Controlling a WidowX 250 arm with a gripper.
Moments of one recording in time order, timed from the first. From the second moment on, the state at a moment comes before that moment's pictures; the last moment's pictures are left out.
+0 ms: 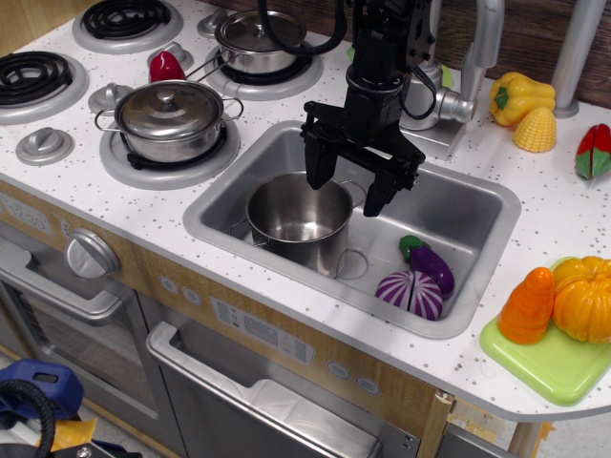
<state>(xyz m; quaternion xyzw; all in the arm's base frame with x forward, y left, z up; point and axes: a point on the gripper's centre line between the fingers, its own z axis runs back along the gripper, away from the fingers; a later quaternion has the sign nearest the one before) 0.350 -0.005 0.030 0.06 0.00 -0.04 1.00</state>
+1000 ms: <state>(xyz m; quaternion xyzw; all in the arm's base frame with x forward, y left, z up) 0.345 0.007 -0.036 0.03 -0.04 -0.03 1.00</state>
